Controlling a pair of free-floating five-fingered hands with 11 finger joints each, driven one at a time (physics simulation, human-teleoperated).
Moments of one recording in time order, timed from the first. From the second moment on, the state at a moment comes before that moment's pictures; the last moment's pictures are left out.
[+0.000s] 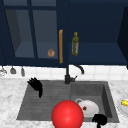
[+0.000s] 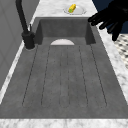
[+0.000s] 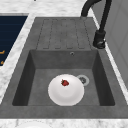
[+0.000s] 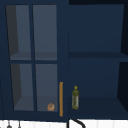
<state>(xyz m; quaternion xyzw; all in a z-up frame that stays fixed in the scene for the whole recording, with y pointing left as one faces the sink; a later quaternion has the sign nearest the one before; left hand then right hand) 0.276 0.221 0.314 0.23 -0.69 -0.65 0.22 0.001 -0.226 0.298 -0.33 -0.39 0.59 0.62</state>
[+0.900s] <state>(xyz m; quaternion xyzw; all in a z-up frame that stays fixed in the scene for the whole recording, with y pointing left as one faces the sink) 0.201 0.223 0.249 0.22 -0.70 -0.65 0.21 0.001 -0.226 0.298 -0.33 -0.39 0.59 0.62</state>
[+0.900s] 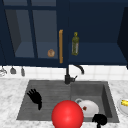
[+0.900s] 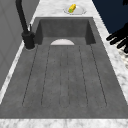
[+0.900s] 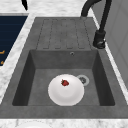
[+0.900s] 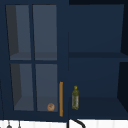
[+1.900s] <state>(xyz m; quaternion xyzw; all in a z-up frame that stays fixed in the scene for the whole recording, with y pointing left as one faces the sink) 0.193 0.236 0.171 0.14 -0.73 -0.66 0.14 0.001 -0.226 0.298 -0.33 -0.39 0.59 0.62</state>
